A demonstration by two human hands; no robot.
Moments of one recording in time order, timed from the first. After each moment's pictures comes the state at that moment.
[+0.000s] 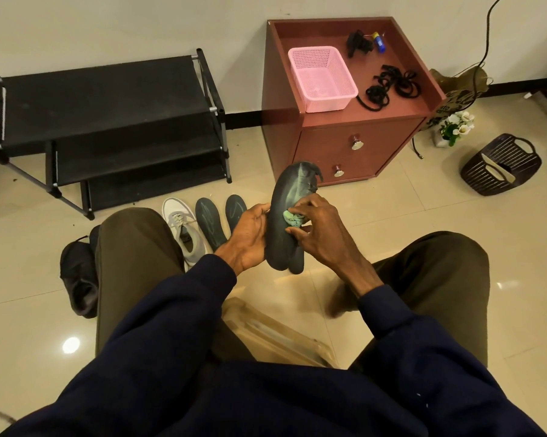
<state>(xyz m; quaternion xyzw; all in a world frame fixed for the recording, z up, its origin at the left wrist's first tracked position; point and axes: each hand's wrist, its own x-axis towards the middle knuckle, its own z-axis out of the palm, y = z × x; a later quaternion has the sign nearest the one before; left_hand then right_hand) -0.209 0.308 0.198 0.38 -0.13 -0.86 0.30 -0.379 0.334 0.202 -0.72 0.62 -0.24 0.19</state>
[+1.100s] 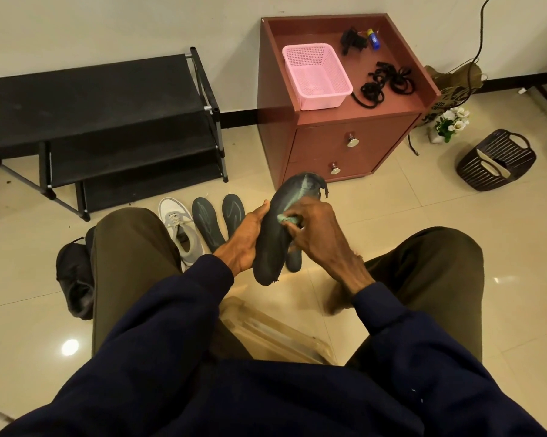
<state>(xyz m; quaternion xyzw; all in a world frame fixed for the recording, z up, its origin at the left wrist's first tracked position) -0.214 0.314 0.196 0.45 -0.18 -0.83 0.28 -0.368 0.340 0.213 -0.73 0.62 -0.24 0.16</state>
